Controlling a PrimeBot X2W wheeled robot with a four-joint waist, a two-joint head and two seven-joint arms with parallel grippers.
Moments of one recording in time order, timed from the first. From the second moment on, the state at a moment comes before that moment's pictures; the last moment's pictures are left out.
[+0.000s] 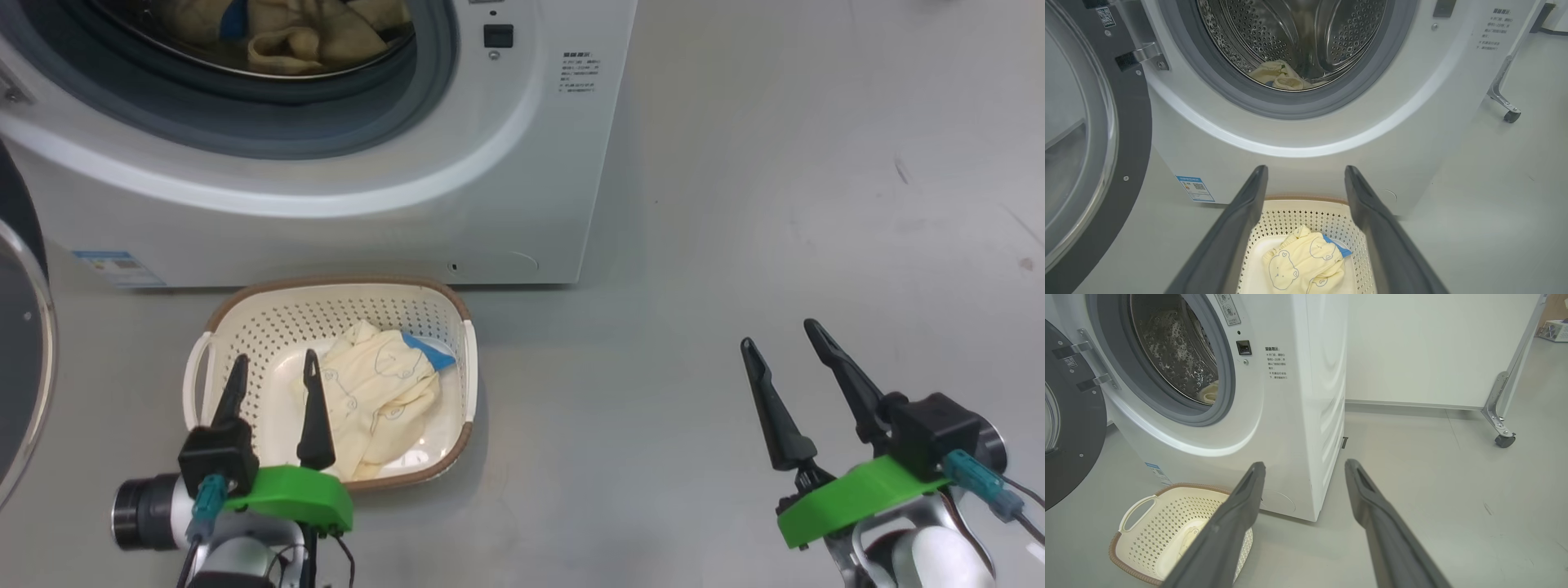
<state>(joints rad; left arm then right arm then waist) -0.22 0.19 -0.35 0.29 -0.32 0.19 -0.24 0.02 -0.04 0.08 -0.02 0.10 0.12 -0.16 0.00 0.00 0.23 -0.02</state>
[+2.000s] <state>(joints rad) -1.14 0.30 -0.28 1.27 -0.54 -0.01 0.04 -0.49 -0.04 0.32 -0.03 0.26 0.12 -0.26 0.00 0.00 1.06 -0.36</state>
